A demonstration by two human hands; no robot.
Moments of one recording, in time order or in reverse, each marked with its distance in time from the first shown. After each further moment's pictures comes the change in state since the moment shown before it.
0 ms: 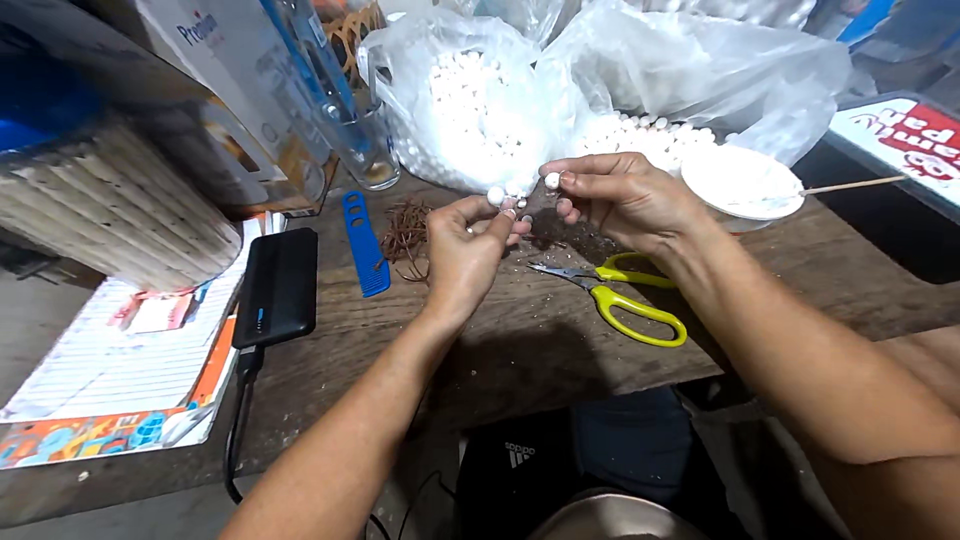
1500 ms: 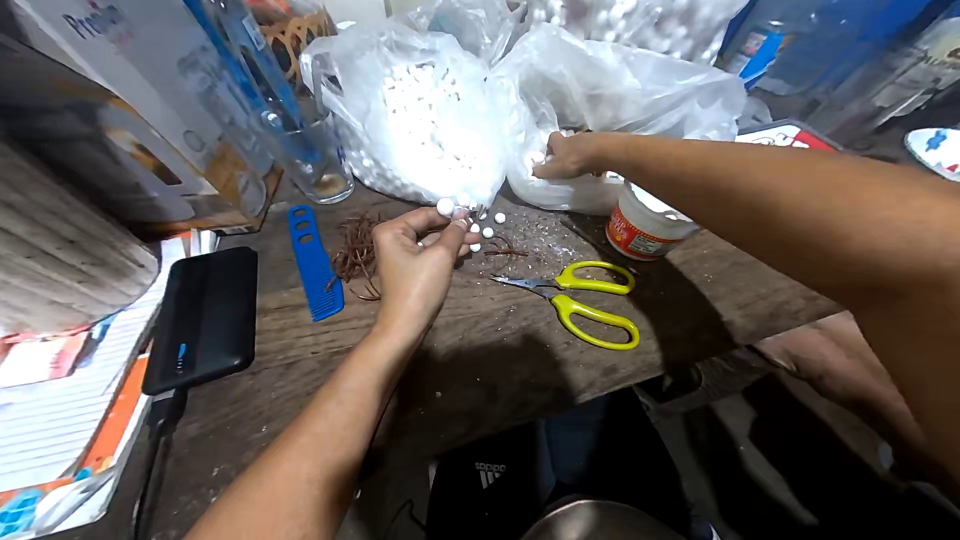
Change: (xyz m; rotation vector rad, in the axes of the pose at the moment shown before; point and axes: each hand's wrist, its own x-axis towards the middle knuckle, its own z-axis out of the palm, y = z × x) left_hand 0.004 -0.004 -0.005 0.027 0.022 0.014; right_hand 0.036 -0.090 0.032 -1.584 -0.033 0.711
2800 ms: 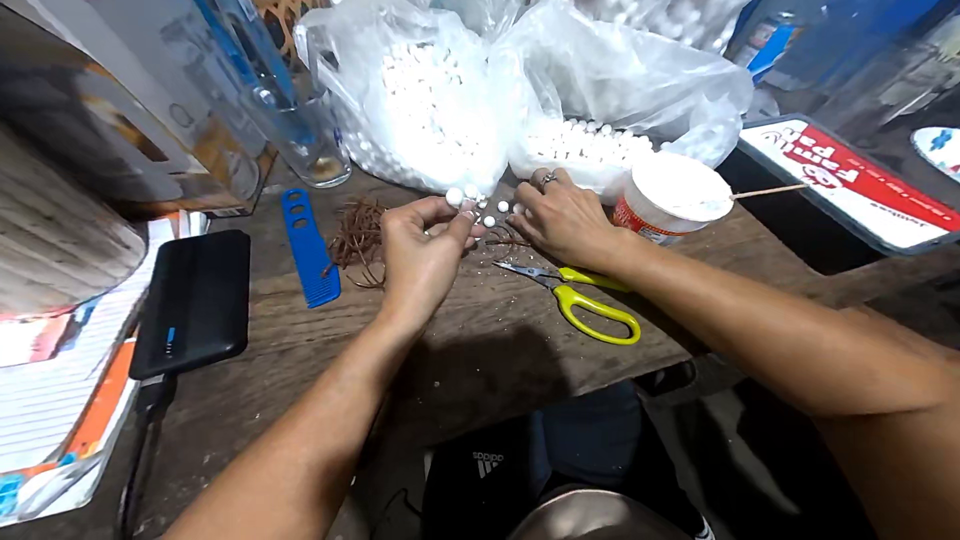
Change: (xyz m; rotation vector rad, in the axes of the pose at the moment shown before) left_hand 0.002 -0.007 0.001 0.026 -0.042 -0.012; right_hand 0.060 0.040 0.122 -0.057 0.673 -0.547
